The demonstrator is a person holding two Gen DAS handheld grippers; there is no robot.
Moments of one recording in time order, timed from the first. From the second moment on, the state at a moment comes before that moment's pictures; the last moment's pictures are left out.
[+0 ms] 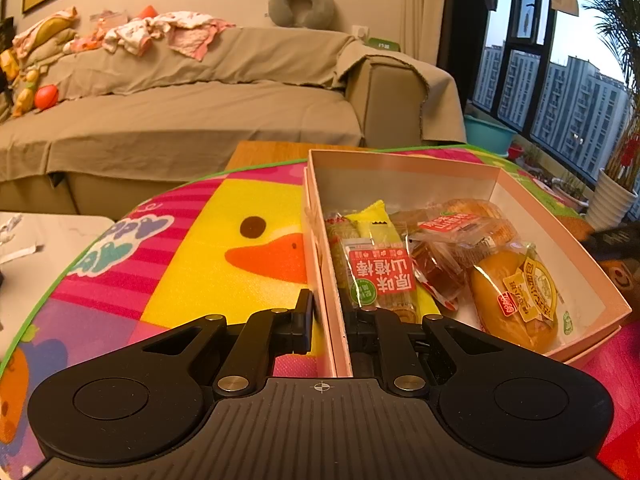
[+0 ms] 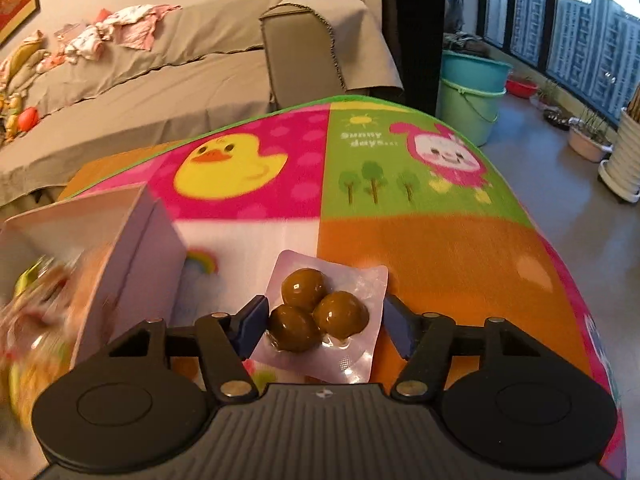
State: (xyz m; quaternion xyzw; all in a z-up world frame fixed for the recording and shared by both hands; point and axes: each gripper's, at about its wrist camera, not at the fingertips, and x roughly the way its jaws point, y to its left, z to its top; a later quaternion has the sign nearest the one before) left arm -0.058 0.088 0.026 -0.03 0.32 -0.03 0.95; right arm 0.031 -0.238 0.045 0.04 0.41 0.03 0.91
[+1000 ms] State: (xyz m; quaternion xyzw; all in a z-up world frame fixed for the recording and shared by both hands) left arm -0.065 0.086 0.035 -0.01 0.31 -0.03 0.95; right arm -0.075 -0.210 0.037 -0.03 0.38 0.08 0.92
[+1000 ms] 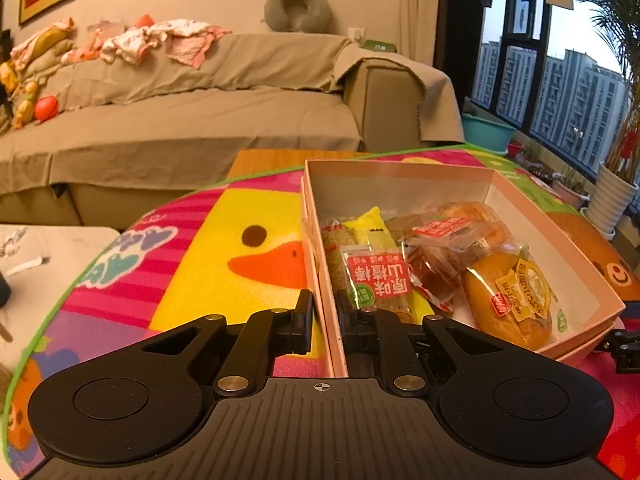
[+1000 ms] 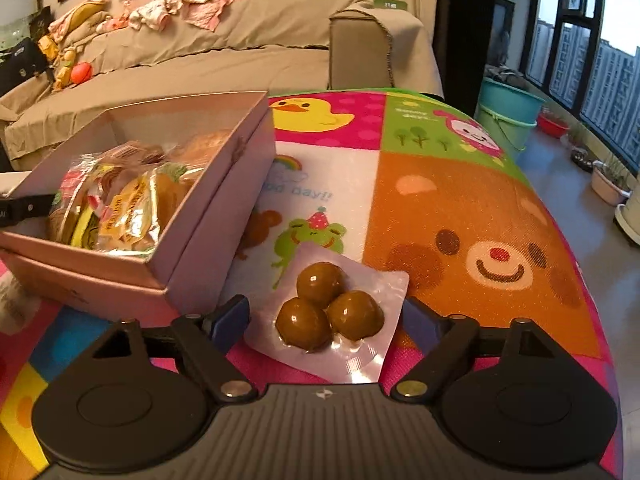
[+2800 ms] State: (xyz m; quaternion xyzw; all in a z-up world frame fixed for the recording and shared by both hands) left arm -0.069 0.088 0.033 -0.02 0.31 -0.04 0.95; right arm -0.131 -0.204 0.107 -0.05 0.30 0.12 0.95
